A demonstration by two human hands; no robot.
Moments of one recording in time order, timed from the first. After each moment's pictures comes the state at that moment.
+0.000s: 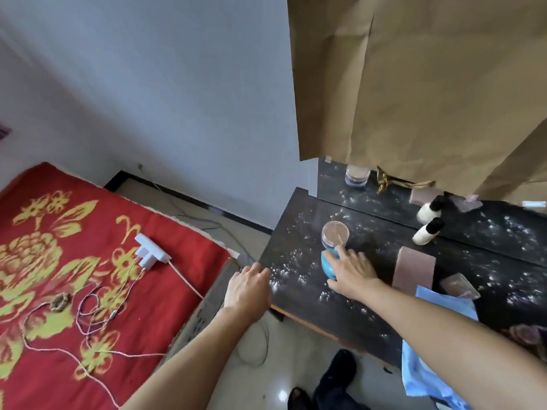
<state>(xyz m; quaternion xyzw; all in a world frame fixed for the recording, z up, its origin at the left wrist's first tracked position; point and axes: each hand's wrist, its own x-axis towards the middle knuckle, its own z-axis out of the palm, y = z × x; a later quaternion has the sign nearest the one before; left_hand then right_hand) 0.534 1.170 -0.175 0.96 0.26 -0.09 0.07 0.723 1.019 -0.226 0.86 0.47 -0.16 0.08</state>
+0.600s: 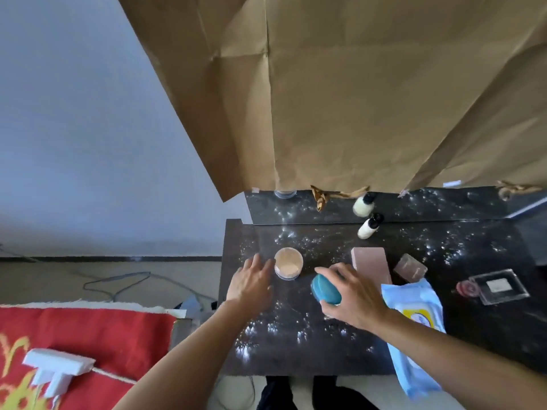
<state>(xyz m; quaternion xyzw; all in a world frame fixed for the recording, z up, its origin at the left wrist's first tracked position) 0.708 1.217 -0.225 0.98 0.01 -0.17 0.10 0.747 0.974 -0.230 0.93 0.30 -0.10 -0.18</state>
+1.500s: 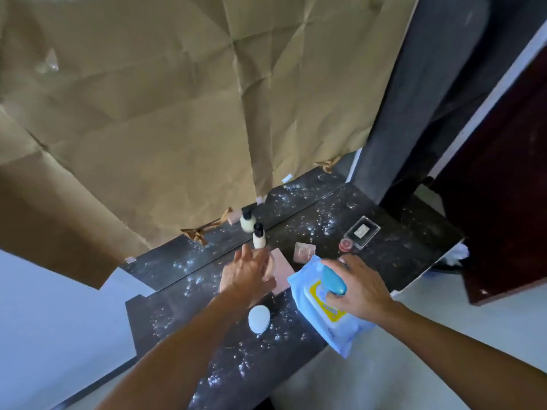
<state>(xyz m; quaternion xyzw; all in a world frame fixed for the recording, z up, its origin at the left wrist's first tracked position) 0.777 1.061 -0.165 0.97 -0.22 -0.11 0.09 0.676 0.824 -0.183 0.99 -0.02 0.03 -0.15</state>
